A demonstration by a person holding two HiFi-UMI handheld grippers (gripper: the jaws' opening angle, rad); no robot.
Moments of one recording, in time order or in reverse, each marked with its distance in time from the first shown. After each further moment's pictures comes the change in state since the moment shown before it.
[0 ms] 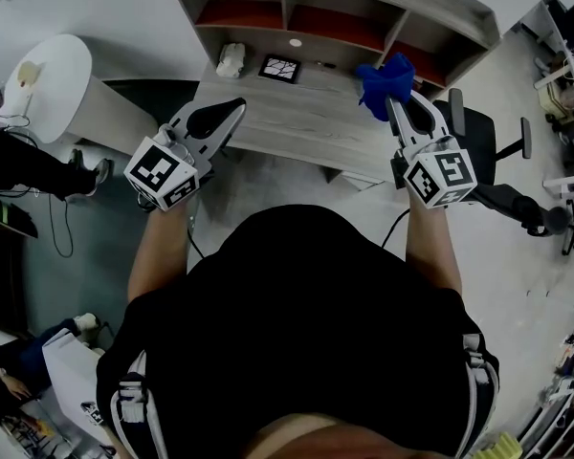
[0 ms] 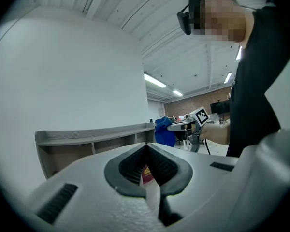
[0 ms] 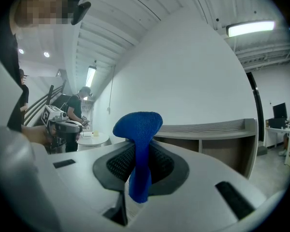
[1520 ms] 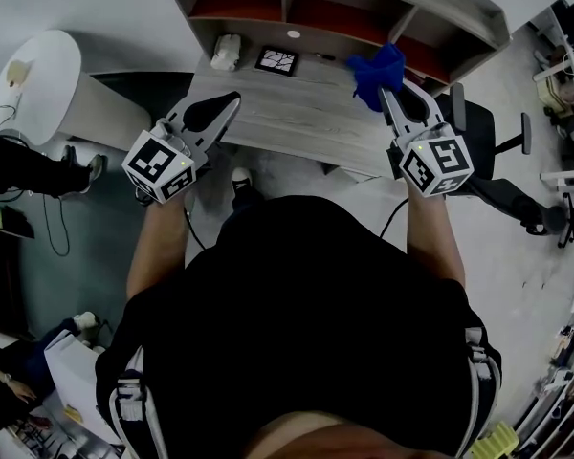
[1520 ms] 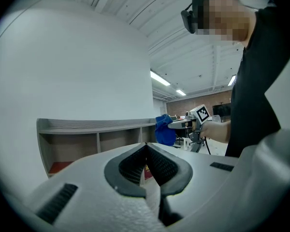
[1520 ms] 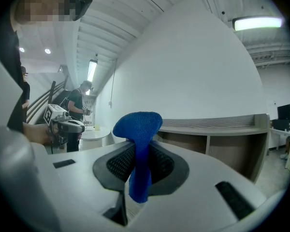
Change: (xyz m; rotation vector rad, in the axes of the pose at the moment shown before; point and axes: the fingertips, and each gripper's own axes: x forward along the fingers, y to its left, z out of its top) left arm 0.008 0.039 -0.034 -0.058 0.030 0.003; right arm 0.045 -0.002 -0.018 -0.020 0.066 0.027
